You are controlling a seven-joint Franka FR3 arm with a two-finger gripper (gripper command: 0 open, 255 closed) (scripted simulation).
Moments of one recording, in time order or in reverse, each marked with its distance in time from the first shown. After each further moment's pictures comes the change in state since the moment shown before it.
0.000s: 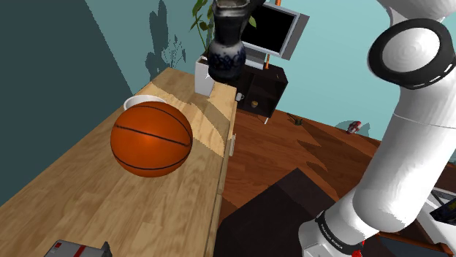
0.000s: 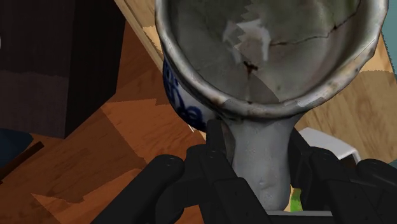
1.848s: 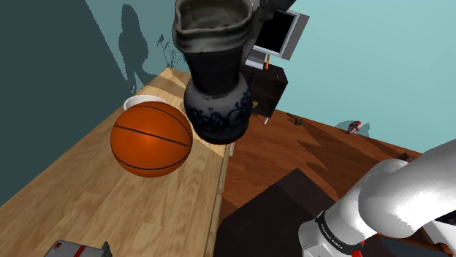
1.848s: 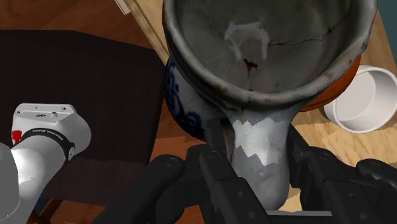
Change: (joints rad) arm 0.151 -0.614 0.217 -0.703 0.221 0.170 0.435
